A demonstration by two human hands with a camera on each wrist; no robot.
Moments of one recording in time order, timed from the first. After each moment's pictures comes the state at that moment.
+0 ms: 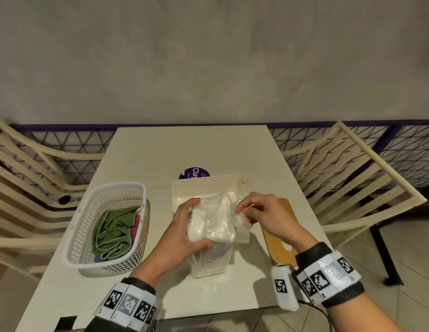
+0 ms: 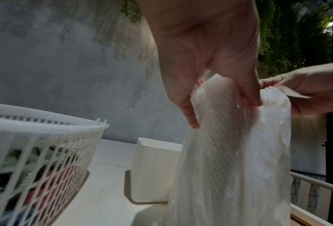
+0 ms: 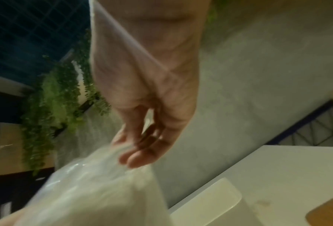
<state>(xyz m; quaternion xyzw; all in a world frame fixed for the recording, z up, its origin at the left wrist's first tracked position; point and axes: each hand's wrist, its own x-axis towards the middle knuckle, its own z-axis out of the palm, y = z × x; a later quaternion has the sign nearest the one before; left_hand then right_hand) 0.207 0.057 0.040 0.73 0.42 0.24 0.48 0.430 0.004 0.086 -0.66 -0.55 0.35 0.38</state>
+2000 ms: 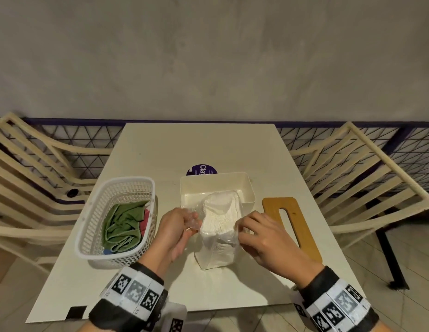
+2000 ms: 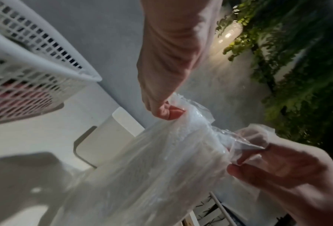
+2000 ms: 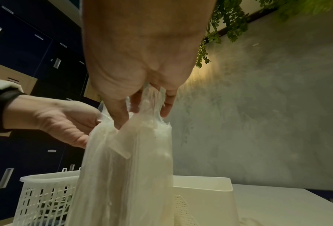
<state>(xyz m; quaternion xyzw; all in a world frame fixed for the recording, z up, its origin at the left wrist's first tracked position) 0.209 0.065 0.067 0.26 0.49 0.38 0.74 0.404 -0.028 0.051 -0.51 -0.84 -0.06 0.16</state>
